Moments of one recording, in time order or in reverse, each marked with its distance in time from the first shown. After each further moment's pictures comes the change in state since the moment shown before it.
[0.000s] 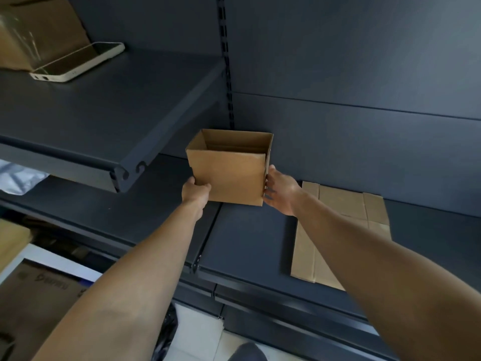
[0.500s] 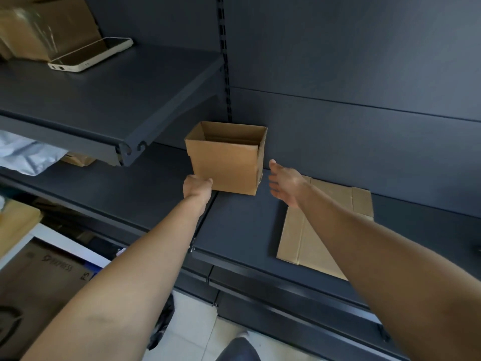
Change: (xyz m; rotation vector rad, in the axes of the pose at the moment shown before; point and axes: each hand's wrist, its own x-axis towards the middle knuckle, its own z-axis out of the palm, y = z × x) left_hand -0.057 0.005 0.009 0.098 0.127 -0.002; right_hand -0.035 -0.006 -0.028 -0.272 0.052 -0.043
